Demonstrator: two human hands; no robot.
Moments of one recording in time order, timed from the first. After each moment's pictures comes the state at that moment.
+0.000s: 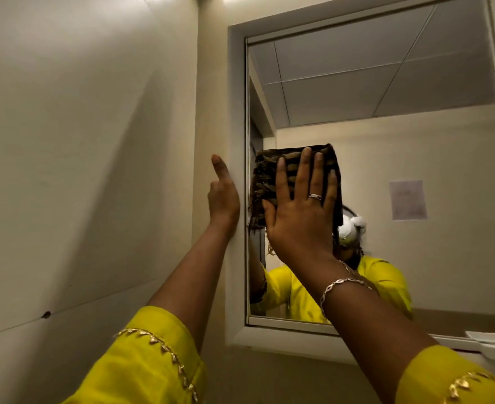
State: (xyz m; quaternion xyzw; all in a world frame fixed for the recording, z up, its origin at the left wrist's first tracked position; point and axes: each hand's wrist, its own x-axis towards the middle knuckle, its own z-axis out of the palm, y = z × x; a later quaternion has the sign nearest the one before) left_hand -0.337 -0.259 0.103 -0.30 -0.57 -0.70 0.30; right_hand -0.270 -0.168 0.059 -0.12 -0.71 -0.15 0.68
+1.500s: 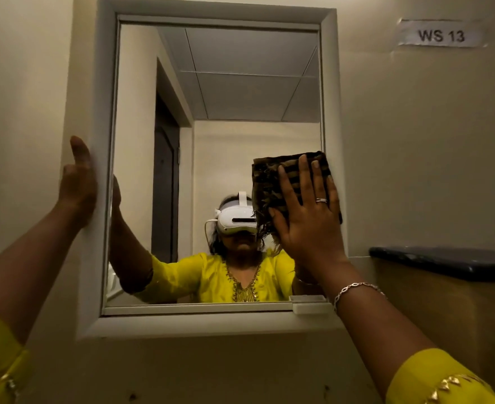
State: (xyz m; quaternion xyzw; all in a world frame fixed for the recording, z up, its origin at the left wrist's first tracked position) left_hand -0.336 -0.262 0.103 -0.24 -0.59 -0.71 0.29; right_hand -0.133 0.001 0.037 -0.13 -0.72 -0.22 0.64
